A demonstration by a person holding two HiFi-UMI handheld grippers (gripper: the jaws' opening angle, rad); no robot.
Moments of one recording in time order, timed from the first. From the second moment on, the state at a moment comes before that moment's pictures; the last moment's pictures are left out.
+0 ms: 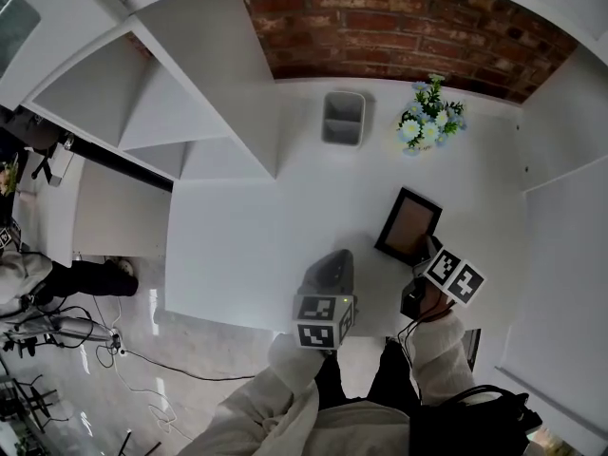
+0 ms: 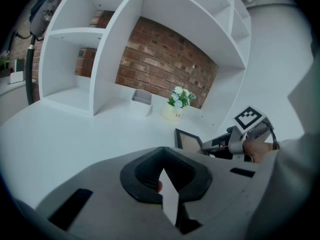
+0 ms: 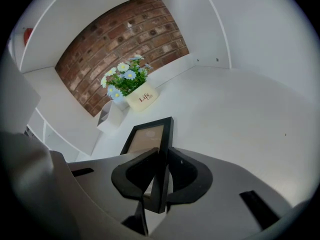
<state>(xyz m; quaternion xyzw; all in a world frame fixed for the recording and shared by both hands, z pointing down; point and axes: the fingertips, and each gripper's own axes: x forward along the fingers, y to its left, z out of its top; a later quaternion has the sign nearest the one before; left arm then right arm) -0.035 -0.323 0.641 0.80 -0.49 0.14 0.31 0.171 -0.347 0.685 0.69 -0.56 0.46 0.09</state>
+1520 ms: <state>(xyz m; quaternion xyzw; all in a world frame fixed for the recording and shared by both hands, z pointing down) -0.157 -0.184 0.552 0.63 -0.73 0.03 0.26 -0.023 -0.294 0.567 0.41 -0.82 0.38 0.14</state>
